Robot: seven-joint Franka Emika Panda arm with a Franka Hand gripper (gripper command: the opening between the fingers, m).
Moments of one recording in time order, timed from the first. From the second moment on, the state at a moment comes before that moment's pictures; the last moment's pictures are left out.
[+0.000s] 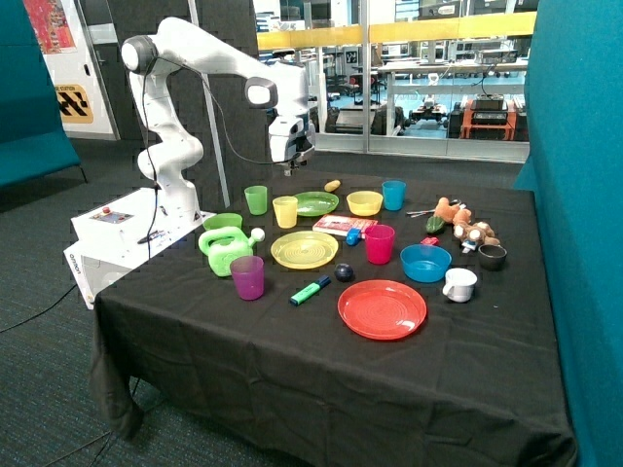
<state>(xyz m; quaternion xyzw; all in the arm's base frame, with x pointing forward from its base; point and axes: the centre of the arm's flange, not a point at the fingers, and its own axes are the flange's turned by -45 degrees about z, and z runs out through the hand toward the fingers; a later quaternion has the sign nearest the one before) 0.500 0.000 0.449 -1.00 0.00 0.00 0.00</state>
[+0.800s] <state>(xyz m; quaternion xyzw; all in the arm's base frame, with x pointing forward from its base) 0.483 0.000 0.446 -0.99 -0.10 0.00 0.00</state>
